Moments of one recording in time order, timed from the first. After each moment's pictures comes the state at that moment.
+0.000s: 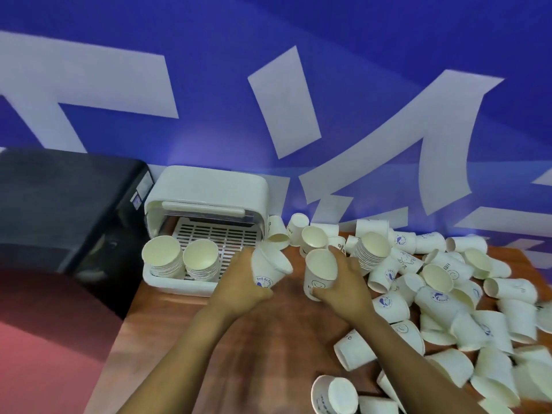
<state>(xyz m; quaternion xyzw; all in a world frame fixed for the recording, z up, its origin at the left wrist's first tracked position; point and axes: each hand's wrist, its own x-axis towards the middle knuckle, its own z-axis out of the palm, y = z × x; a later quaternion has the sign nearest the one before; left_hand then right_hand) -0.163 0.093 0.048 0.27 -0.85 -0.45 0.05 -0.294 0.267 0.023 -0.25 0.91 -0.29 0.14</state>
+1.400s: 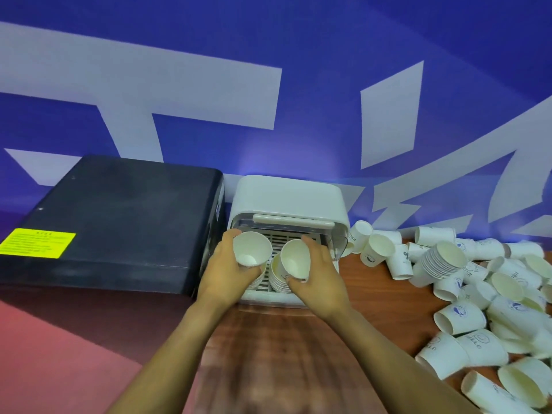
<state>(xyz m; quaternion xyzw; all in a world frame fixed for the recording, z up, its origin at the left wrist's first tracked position) -0.073 -0.098 0.022 0.31 -0.80 -0.48 0.15 -0.179 0.062 0.026 -0.31 0.89 -0.30 0.11</state>
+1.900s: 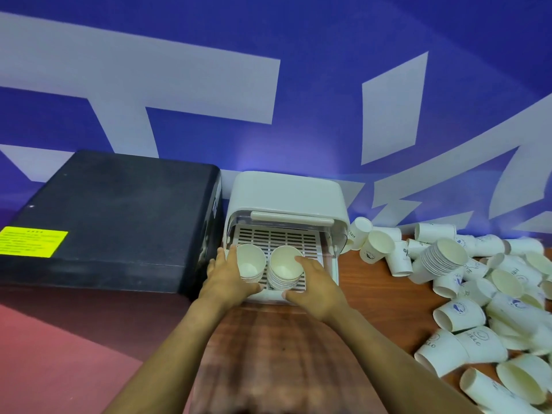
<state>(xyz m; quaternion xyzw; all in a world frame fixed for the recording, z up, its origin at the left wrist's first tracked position) -0.082 -0.098 0.003 0.38 -0.84 -0.38 -0.10 -0.188 0.069 0.001 -0.31 0.90 -0.20 0.23</state>
